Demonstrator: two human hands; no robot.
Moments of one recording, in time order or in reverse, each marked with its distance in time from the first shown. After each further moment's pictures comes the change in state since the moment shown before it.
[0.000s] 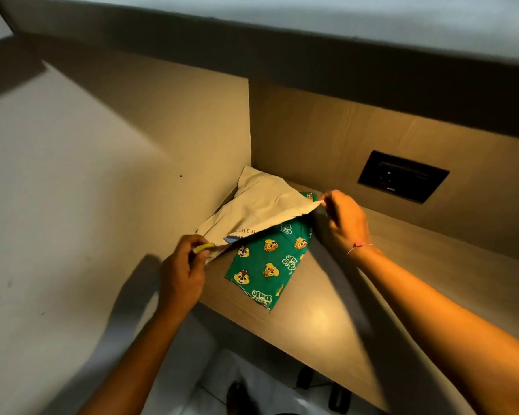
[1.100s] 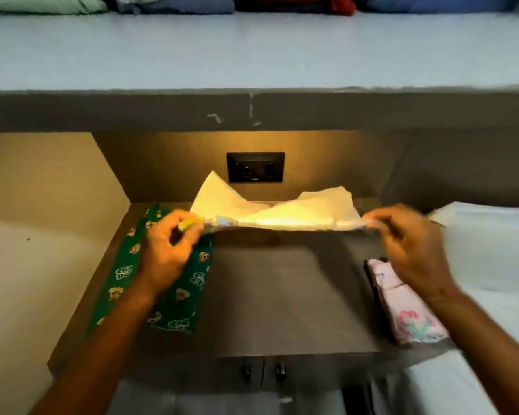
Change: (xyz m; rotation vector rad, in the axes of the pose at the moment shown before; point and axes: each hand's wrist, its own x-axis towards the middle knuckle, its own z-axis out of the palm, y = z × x) left_hand 0.033 0.163 0.078 -0.320 -0.479 0.316; right_hand -0.223 0.003 -0.250 -0.108 0.406 0.271
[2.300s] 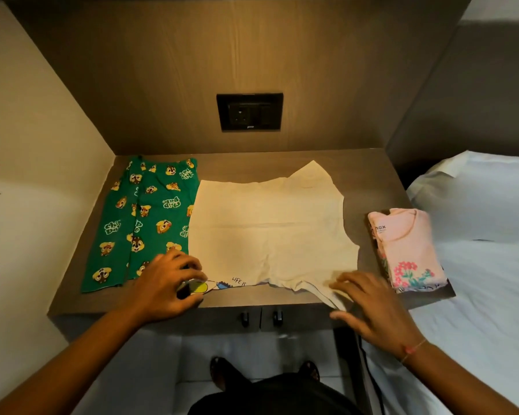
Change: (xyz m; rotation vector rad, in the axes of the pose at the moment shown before) left_hand -0.095 -0.114 0.003 0.690 -0.711 0.183; right_hand -0.173 0.031 0.052 -0.202 -0.652 -0.021
